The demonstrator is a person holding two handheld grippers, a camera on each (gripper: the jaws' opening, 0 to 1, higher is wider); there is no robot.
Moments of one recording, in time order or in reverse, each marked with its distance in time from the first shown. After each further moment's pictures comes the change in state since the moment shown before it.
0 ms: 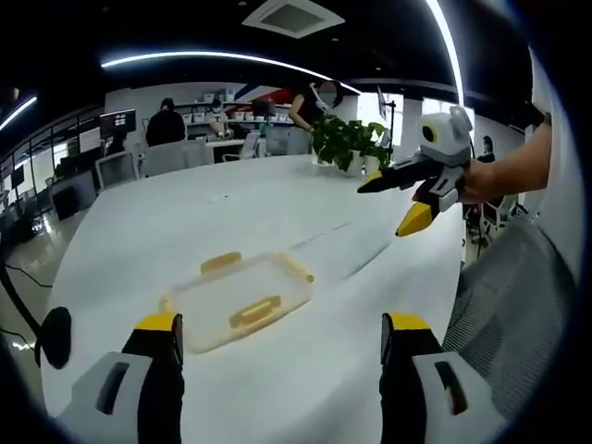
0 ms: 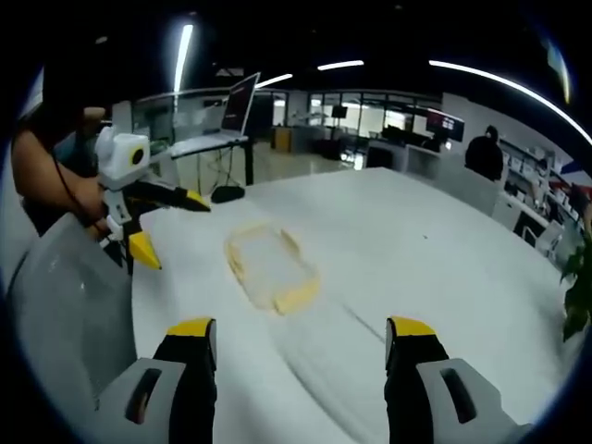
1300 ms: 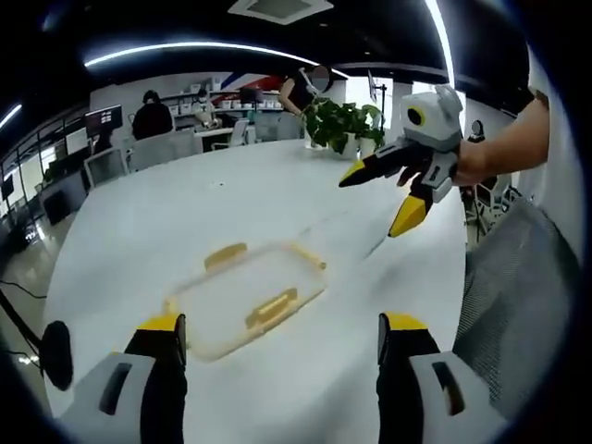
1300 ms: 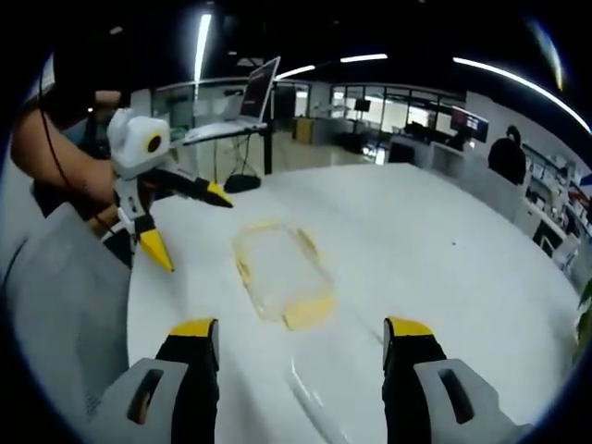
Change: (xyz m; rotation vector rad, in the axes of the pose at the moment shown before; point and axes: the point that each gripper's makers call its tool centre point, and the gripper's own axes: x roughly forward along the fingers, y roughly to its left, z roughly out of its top) left arm 0.019 0.020 -0.012 0.054 0.073 -0.044; right arm 0.044 0.011 -0.001 -0.053 0.054 0.092
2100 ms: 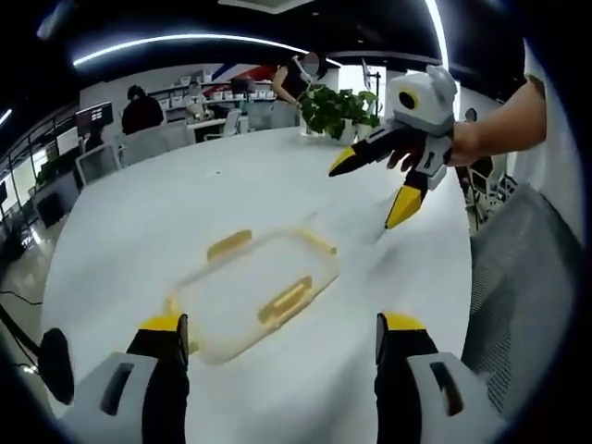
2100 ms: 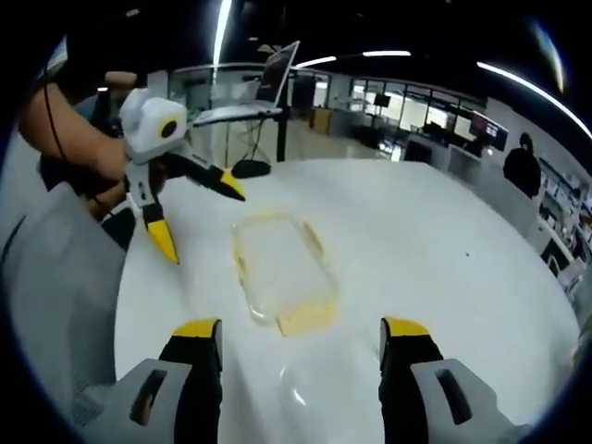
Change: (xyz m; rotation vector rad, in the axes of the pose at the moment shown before) left arm 0.012 0.014 -0.011 0.051 0.062 -0.030; right arm 0.022 -0.005 0.004 -0.085 0.046 0.061
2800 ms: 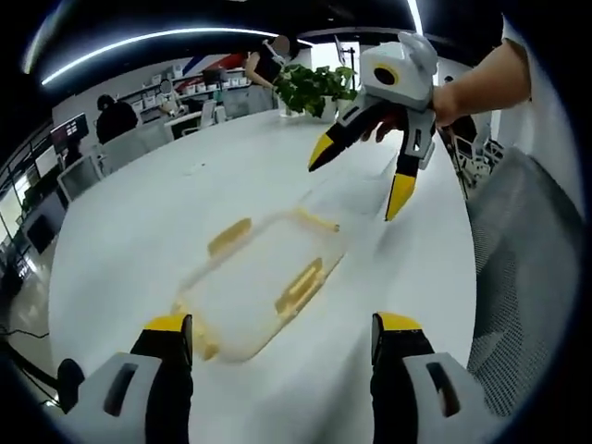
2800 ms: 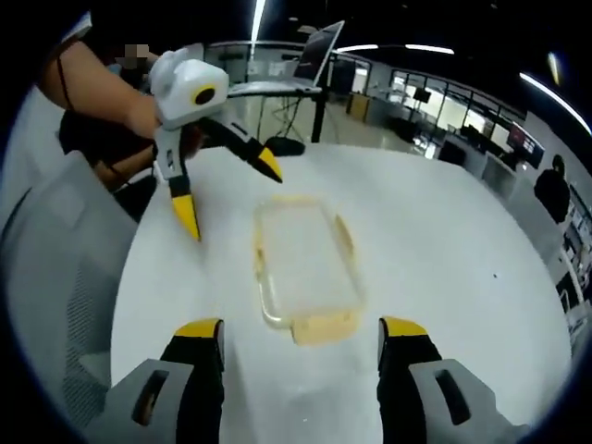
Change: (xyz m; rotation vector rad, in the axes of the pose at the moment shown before) left arm 0.005 0.013 -0.011 0.130 0.088 -0.057; right arm 0.027 0.016 -0.005 -0.153 0.113 0.122
